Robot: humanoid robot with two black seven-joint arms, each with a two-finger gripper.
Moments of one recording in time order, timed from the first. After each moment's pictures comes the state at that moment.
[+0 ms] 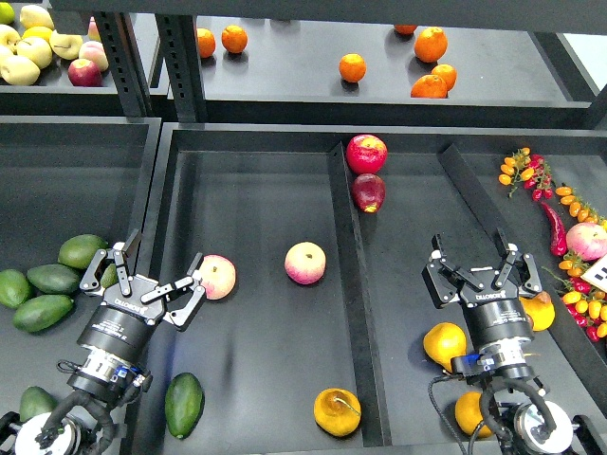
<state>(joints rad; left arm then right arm) 0.18 0.00 -1.24 -1.33 -0.12 -0.48 0.05 -0.09 0.01 1.42 1.31 0.26 0.41 -0.07</state>
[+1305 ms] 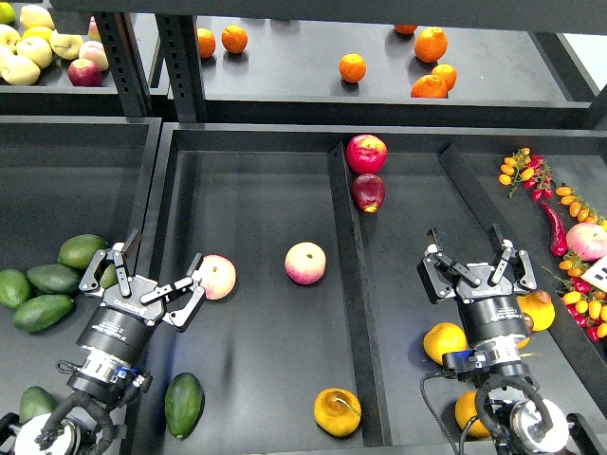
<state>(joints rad) 0.18 0.00 -1.24 -1.33 -0.12 -0.49 0.05 -0.10 0.01 1.40 1.30 0.29 0.41 -0.07</state>
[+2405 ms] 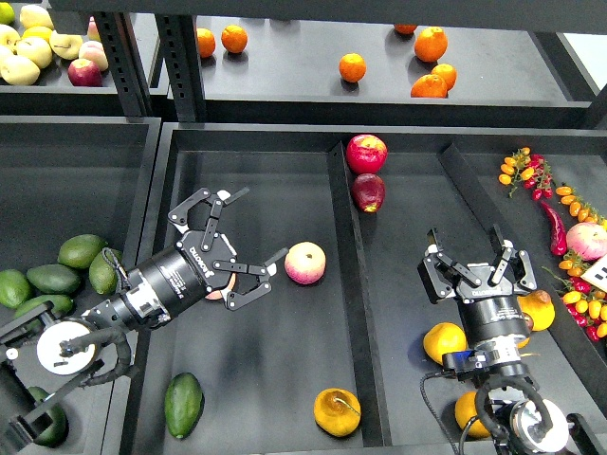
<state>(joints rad) -0.39 0.39 -0.68 -1.33 -0.07 -0.44 0.23 -0.10 0.02 1.39 1.30 0.29 0.41 -0.07</state>
